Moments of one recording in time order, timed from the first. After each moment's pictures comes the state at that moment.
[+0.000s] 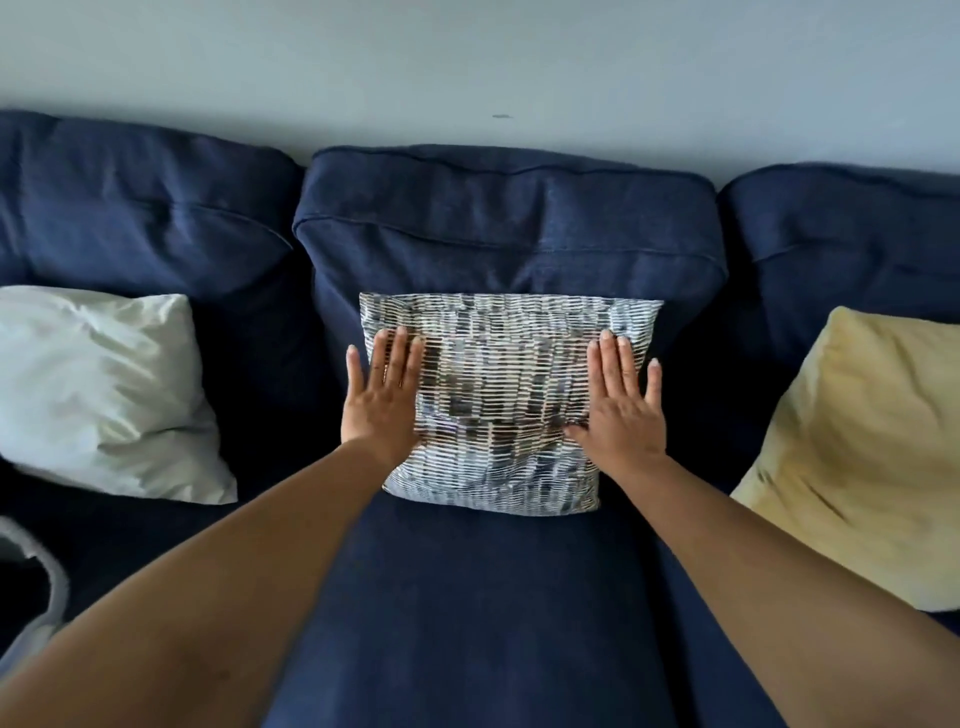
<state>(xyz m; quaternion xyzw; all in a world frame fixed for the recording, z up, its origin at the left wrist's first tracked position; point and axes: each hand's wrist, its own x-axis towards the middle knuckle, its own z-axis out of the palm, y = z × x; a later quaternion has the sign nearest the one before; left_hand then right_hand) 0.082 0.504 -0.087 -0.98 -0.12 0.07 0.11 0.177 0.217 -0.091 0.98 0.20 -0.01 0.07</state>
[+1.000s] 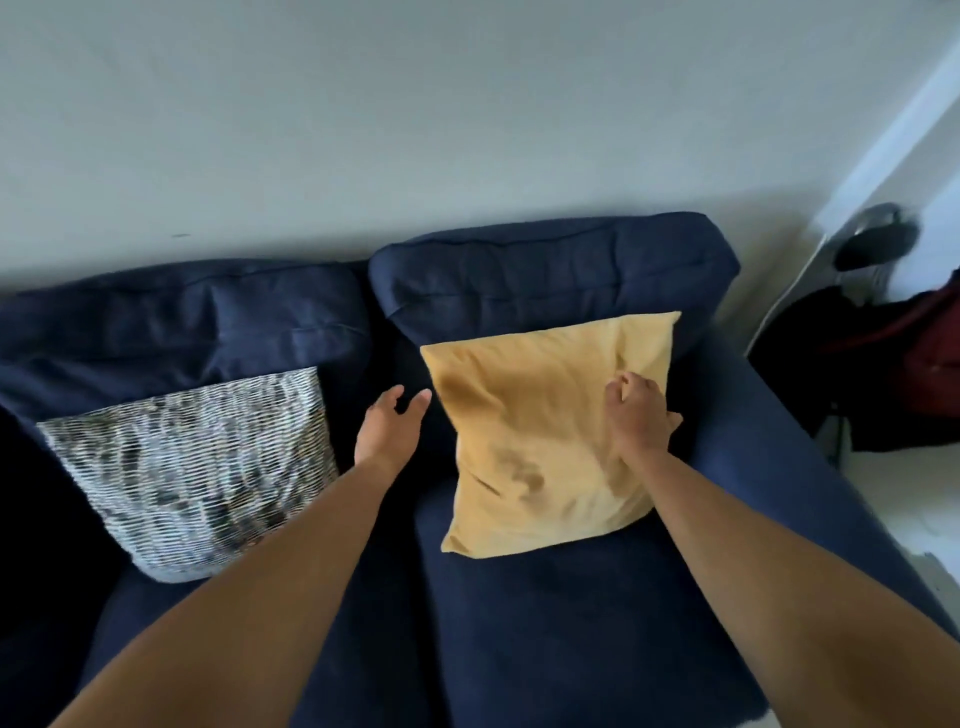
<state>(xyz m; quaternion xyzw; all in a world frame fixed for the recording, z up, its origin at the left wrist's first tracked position) 0.173 0.104 0.053 -0.84 -0.22 0.07 -0.48 0.214 -0.206 0.049 0.94 -0.20 0.05 -0.27</state>
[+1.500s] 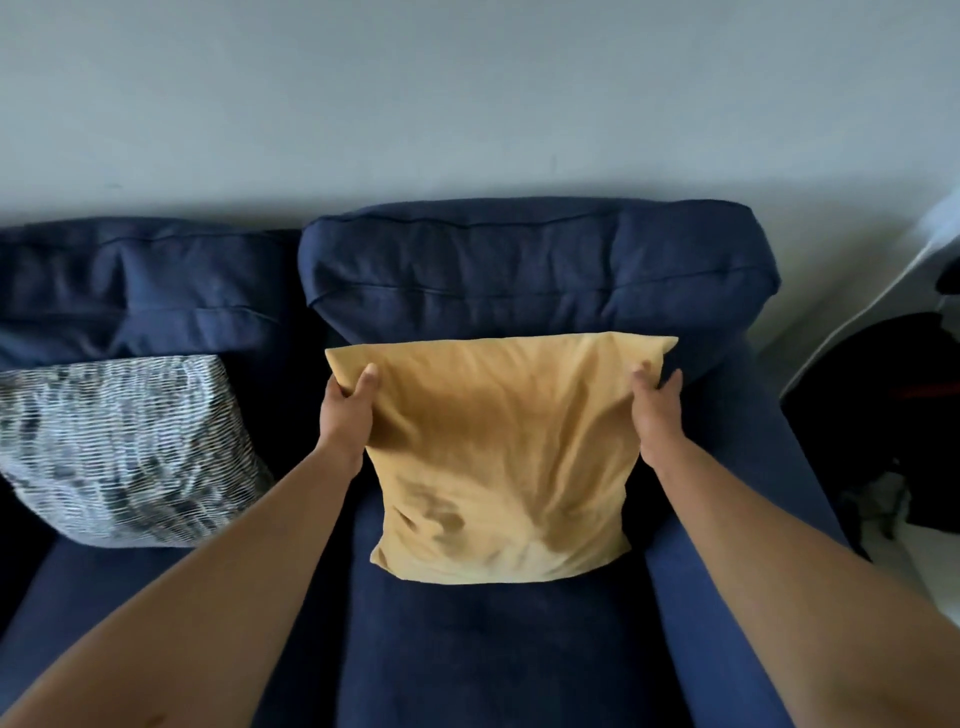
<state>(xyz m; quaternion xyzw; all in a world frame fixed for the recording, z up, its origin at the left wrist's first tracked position) 0.262 0.014 -0.002 -0.65 -0.40 -0.06 -0.65 0.358 -0.326 -0.005 0.74 -0.30 -0.10 -0.59</state>
